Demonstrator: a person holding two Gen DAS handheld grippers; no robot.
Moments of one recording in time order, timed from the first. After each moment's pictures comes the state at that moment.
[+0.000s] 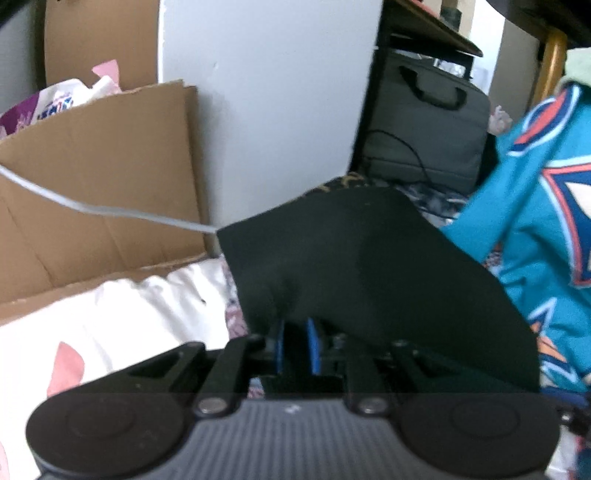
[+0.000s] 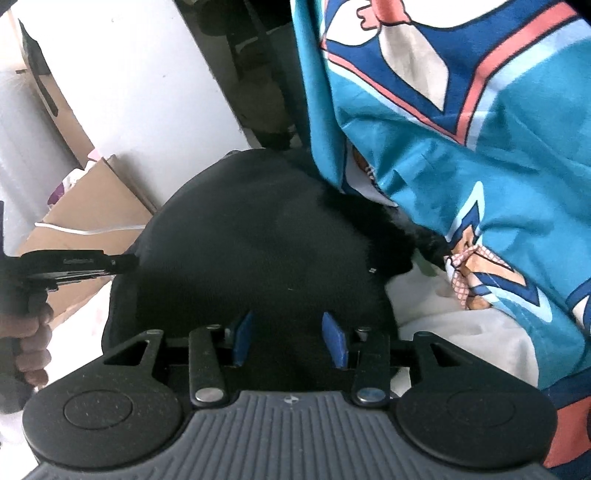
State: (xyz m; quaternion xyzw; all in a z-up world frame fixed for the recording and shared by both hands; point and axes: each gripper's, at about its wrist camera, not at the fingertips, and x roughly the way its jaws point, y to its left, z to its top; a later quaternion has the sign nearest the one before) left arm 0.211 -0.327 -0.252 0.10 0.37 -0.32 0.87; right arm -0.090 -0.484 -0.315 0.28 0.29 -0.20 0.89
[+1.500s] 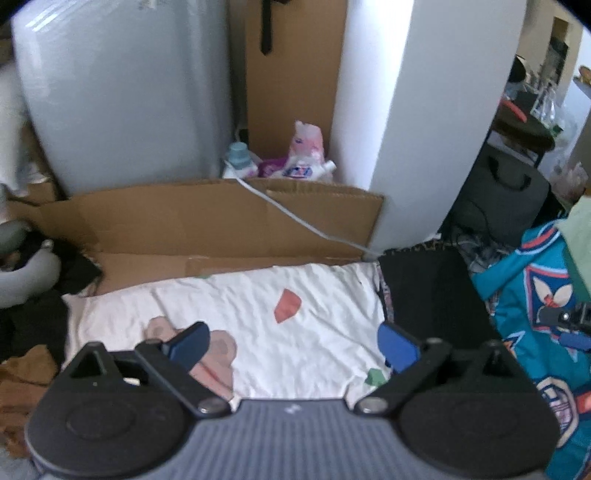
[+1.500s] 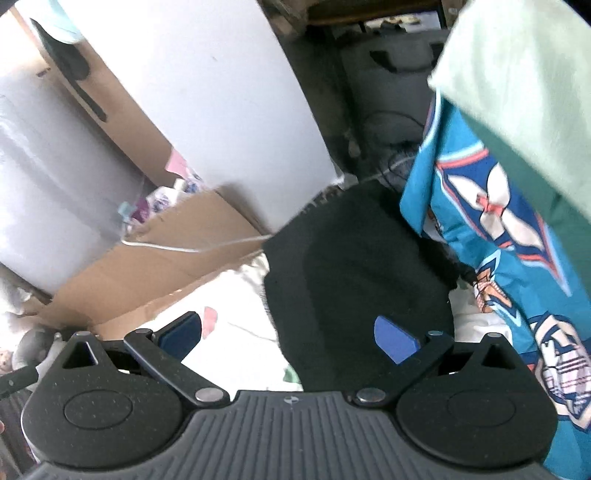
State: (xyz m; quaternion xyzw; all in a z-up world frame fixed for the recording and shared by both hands) left arm 0.107 -0.100 0.058 0.06 0.45 -0.15 0.88; right arm -0.054 -0.401 -0.030 0.31 0.38 -0.18 0.85
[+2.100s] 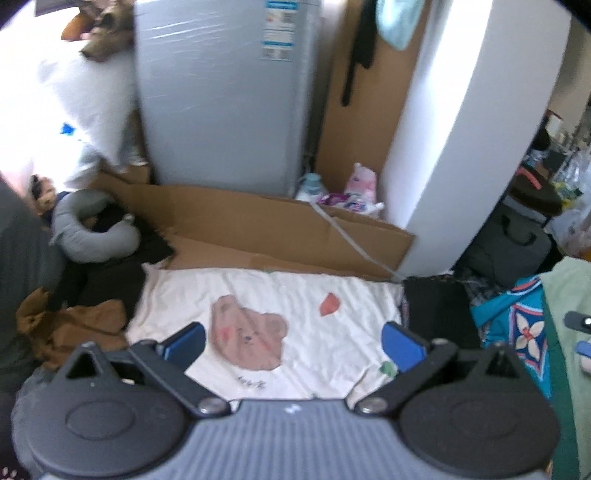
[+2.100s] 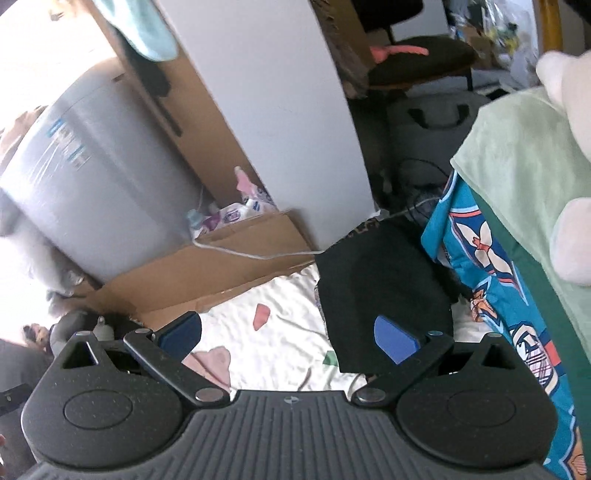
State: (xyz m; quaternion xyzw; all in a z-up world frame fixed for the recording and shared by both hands) left arm 0.015 0.051 0.163 -0.01 0.43 -0.08 0.90; right arm -0.121 -0.318 0.104 0.27 0.36 -0.14 0.88
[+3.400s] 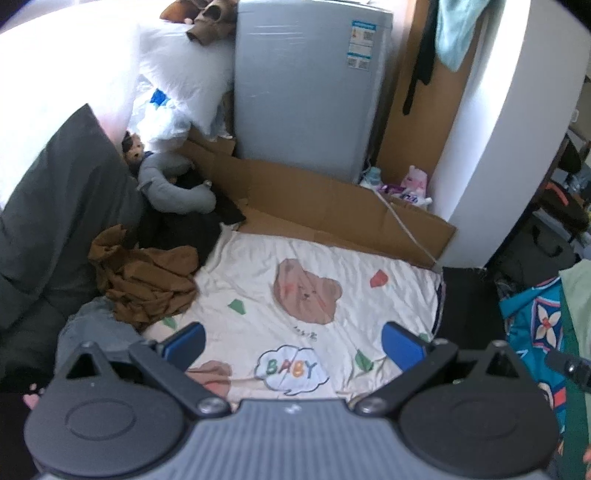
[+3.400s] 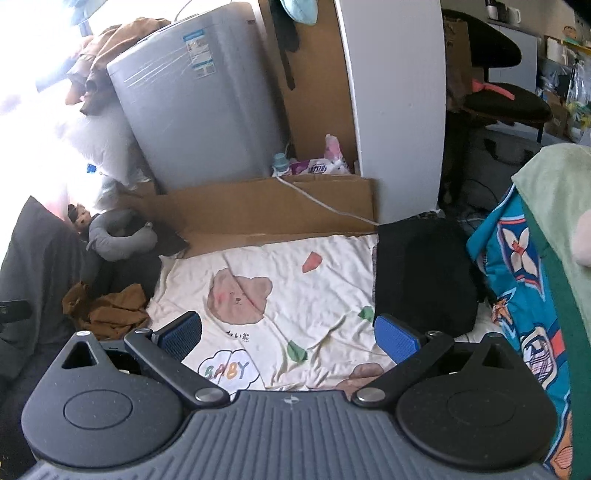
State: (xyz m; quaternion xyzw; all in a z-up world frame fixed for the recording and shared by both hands) left arm -0.124 0.123 0.158 -0.04 0.42 -0.01 0.91; right arm -0.211 -0.161 0.111 0.14 0.38 -0.04 0.91
